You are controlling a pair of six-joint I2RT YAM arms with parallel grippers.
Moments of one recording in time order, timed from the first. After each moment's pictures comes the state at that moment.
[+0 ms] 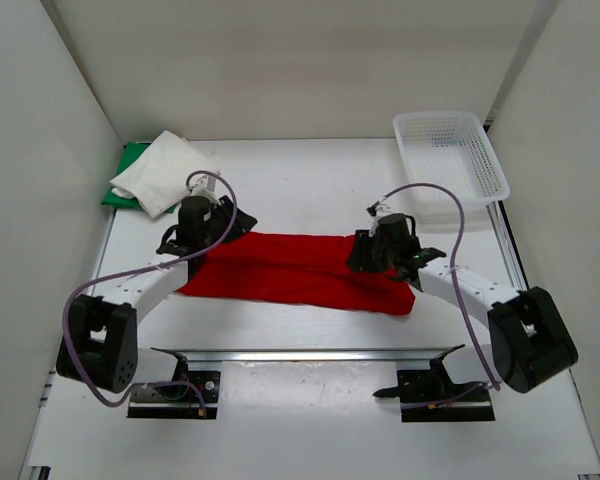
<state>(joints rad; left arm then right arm) -0.26 1.32 0.72 0.17 0.18 -0.71 0.43 1.31 0.67 -0.08 -0.15 0.39</state>
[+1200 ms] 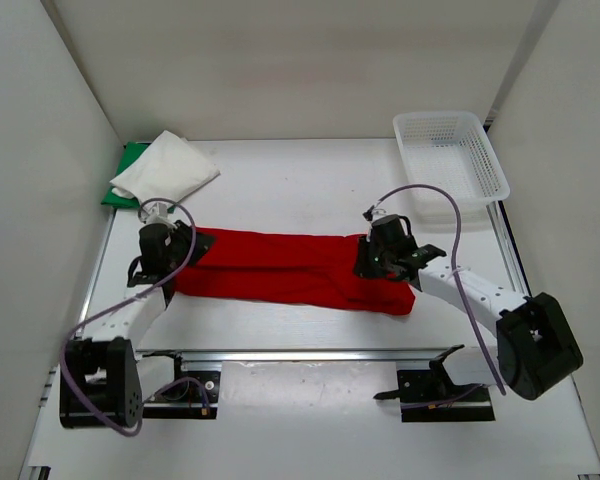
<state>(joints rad) 0.02 1.09 0.44 0.19 0.24 -0.76 0.54 1.29 0.74 -0.30 -0.08 0.39</state>
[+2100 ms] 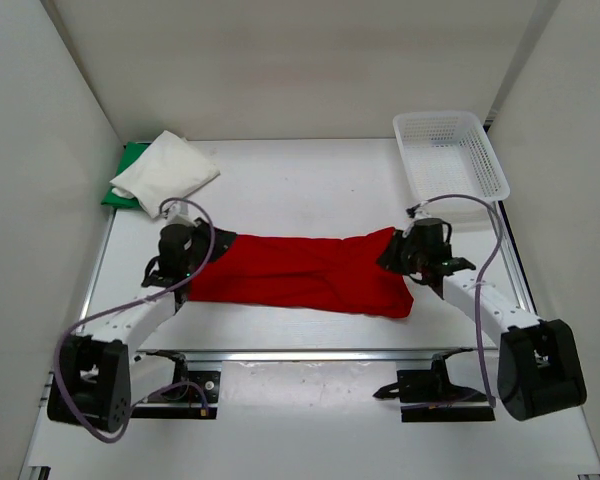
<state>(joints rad) -0.15 1.10 0.42 0.31 0.18 -0.84 0.27 1.17 0.58 -0.15 -0.19 0.44</state>
